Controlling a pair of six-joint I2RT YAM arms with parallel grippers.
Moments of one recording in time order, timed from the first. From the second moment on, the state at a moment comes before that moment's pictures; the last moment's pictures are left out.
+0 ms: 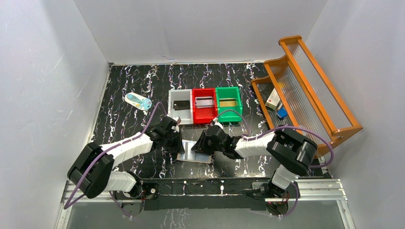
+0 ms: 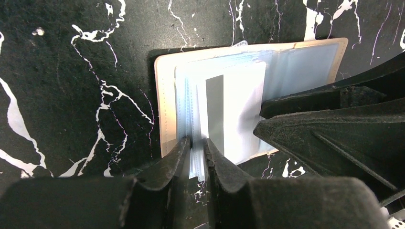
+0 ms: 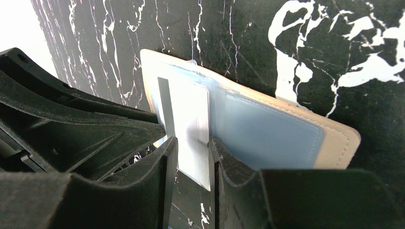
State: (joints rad) left arm -0.65 1.31 0.58 -0.33 0.15 -0.63; right arm 1.03 1.63 0.63 0.30 -0.01 1.21
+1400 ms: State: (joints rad) left arm -0.66 1.31 0.57 -0.31 0.13 -0.66; right arm 1.01 1.49 0.49 0.35 0.01 1.18
